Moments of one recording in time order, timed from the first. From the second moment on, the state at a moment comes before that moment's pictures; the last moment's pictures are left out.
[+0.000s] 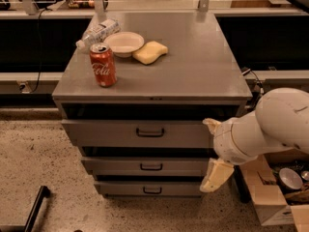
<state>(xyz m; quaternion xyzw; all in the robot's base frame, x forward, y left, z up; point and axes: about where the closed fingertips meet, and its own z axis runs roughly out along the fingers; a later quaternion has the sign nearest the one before) 0.431 -0.136 0.751 -0.64 0.73 0.04 0.24</state>
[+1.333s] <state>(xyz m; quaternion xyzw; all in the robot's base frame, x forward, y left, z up) 0.542 -0.153 0.679 -0.64 0.73 0.00 0.25</state>
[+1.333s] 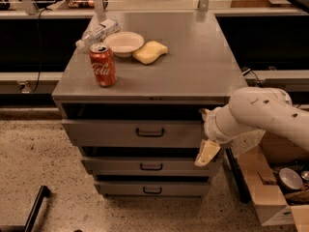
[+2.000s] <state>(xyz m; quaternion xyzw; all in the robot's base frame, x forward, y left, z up) 0.543 -0.141 0.661 -0.66 0.72 0.01 0.23</state>
